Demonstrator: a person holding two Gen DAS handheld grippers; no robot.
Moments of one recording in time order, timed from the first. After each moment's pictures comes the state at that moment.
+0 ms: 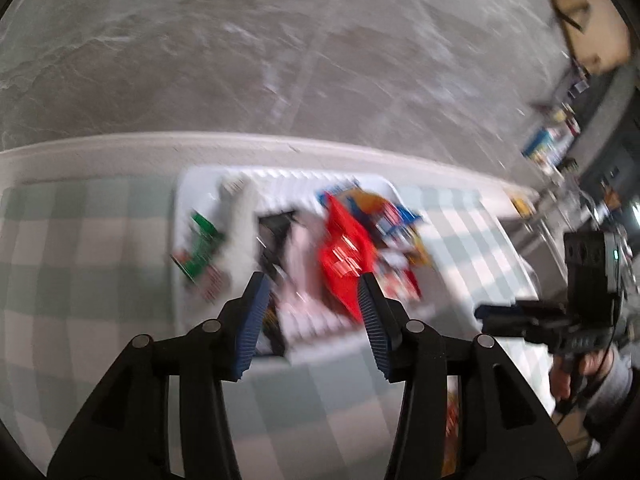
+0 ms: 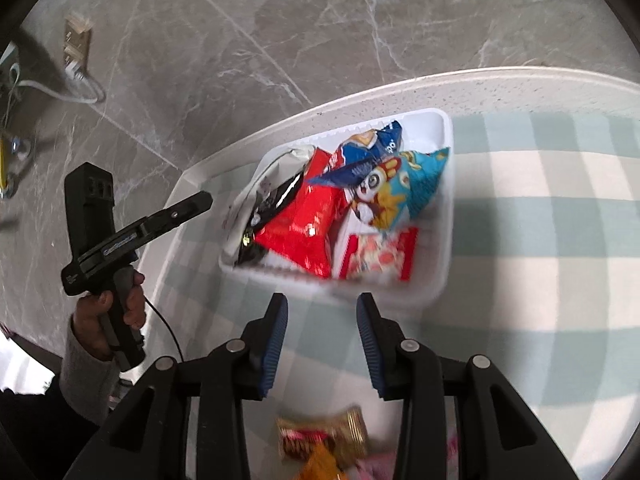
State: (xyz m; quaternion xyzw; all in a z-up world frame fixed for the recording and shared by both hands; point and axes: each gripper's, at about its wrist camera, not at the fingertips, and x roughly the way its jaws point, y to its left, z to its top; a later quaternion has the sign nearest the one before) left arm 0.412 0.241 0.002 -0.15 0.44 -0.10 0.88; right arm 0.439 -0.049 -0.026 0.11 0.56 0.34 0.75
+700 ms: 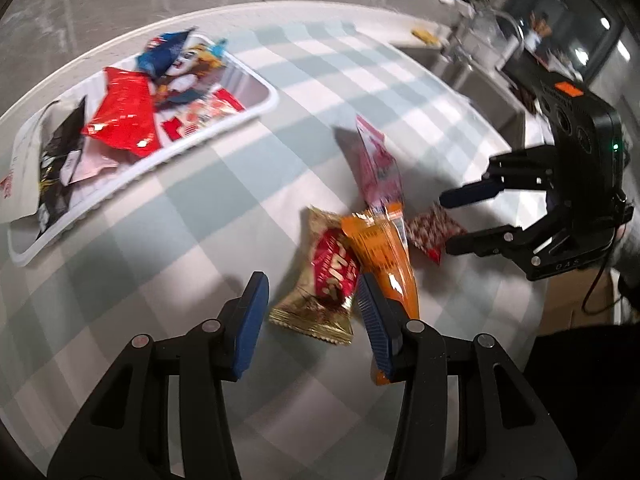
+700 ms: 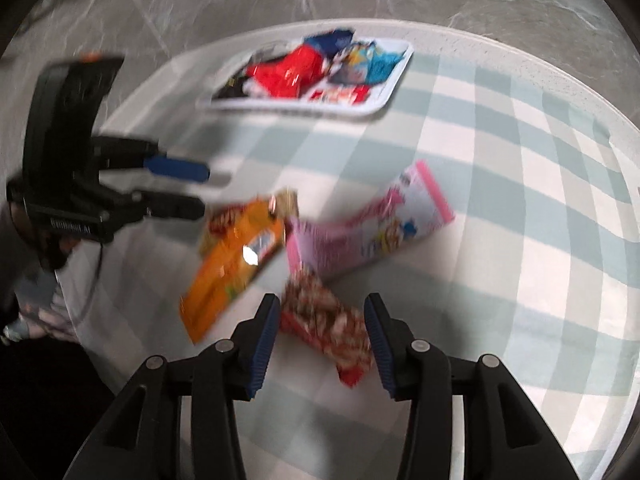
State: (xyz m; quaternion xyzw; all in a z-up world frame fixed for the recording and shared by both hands) left arm 0.316 0.084 -0.052 0.02 0.53 -0.27 0.80; right arm 0.305 -0.104 -0.049 -0.10 0.57 0.32 0.75
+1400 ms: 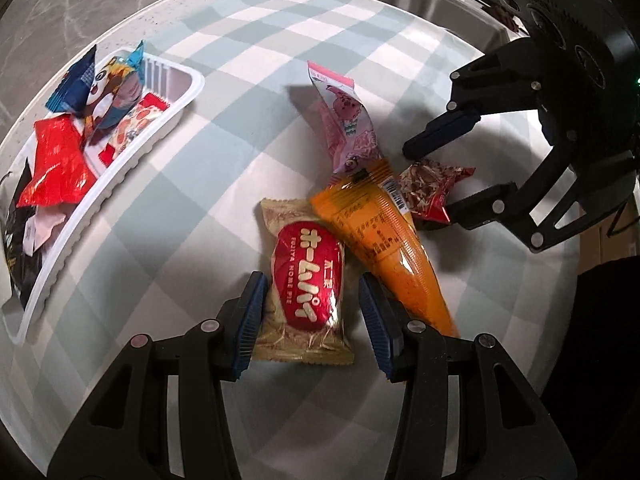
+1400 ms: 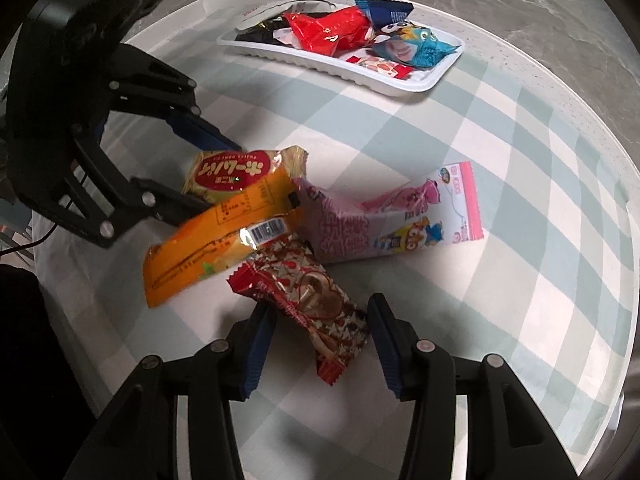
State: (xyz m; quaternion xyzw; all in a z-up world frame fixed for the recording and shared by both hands) left arm 0.331 0.034 -0.082 0.15 0.55 -0.31 0.76; right arm 0.306 -0.081 -0.068 -0.21 0.56 0.35 0.72
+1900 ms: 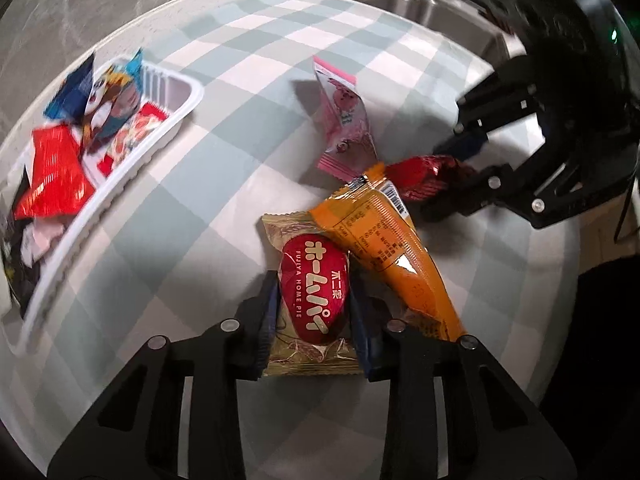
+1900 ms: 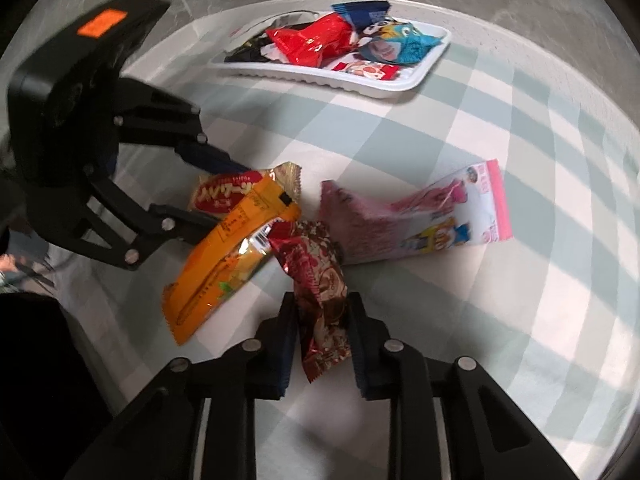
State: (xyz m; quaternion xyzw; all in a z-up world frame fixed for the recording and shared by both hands) left arm 0.335 0.037 -0.081 0.14 0.54 -0.32 0.77; right arm 0.314 -0.098 -0.066 -0.11 0.58 0.35 0.72
